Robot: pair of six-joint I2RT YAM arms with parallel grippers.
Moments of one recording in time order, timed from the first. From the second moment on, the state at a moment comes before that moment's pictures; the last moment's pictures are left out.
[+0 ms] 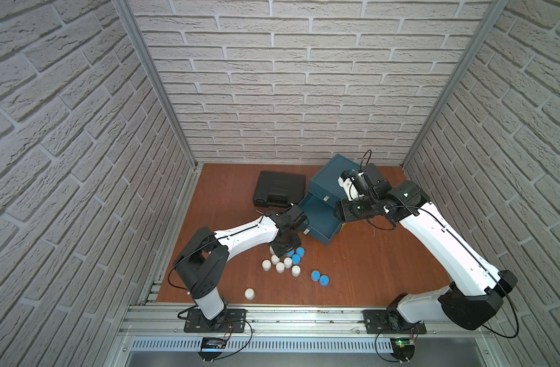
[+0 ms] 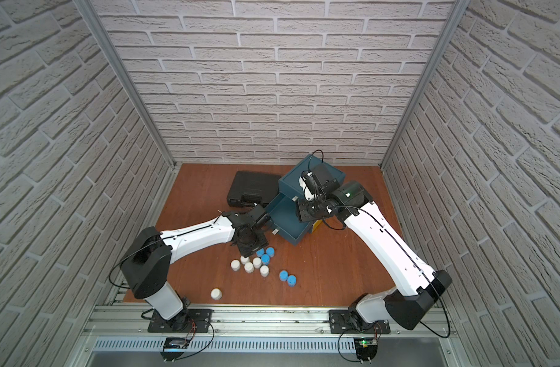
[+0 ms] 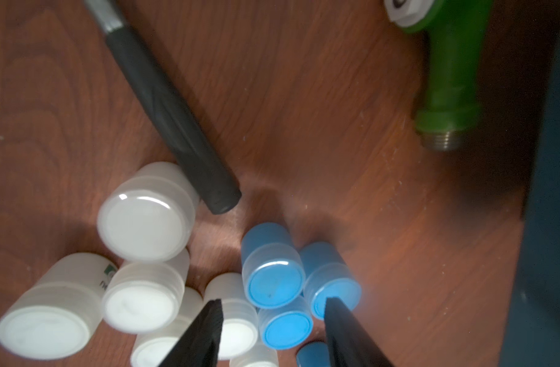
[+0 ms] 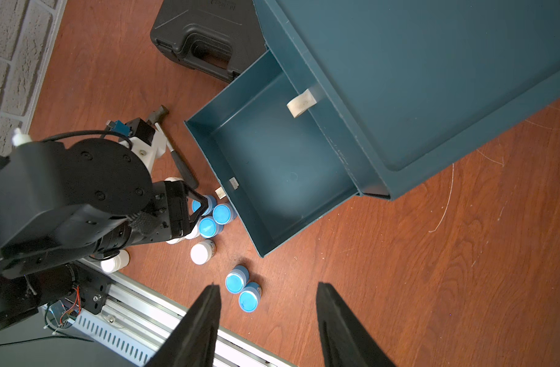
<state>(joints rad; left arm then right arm) -0.82 1.69 1.16 -0.81 0.03 -1.29 0.56 1.40 1.66 -1.30 0.03 0.35</state>
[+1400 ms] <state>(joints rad) -0.76 1.59 1.61 -1.10 -0.08 -1.17 0.56 1.37 1.67 -1.27 0.10 0.35</state>
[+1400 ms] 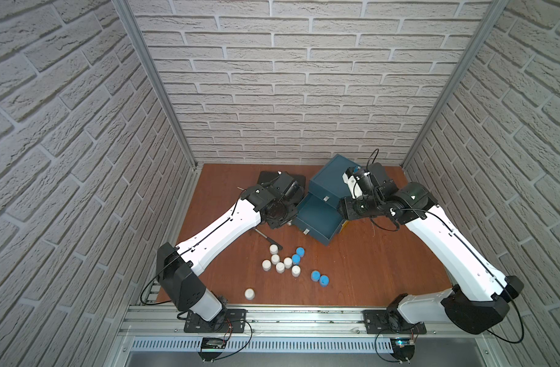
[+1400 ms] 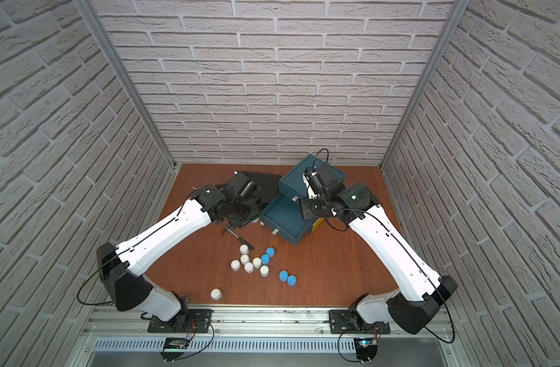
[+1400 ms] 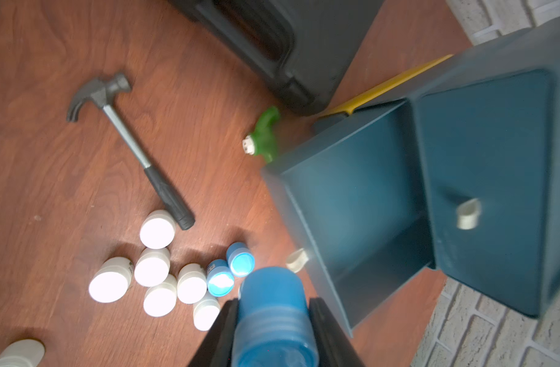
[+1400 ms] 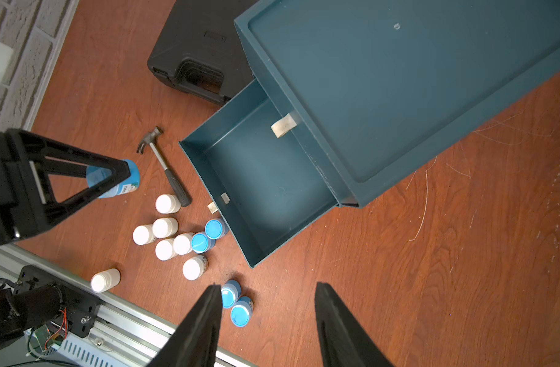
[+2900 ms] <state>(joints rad) -0.78 2.13 2.00 -1.16 -0.08 -1.09 0.55 1.32 1.64 -1.25 0.12 0.35</state>
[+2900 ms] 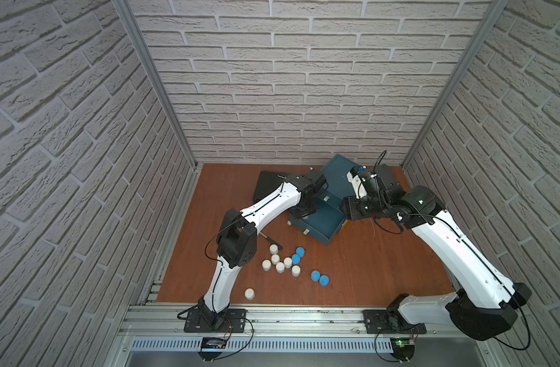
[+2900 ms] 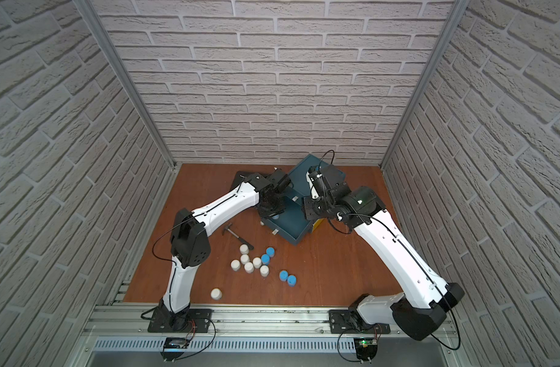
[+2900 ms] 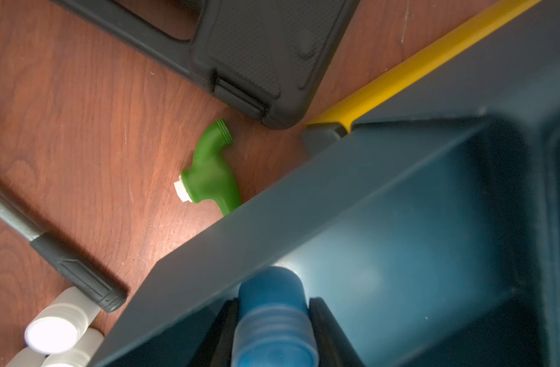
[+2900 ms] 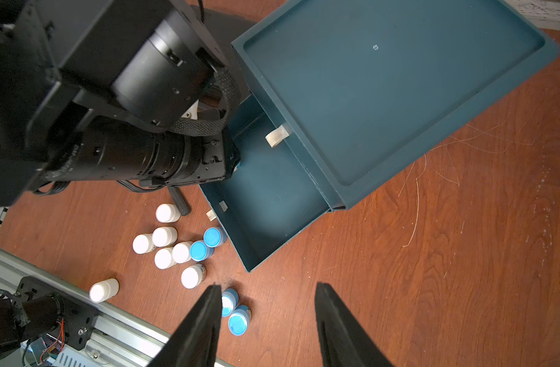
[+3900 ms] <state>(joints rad) -0.80 1.55 1.54 -1.14 -0.20 -1.16 0.54 1.32 1.64 -1.25 0.11 0.35</state>
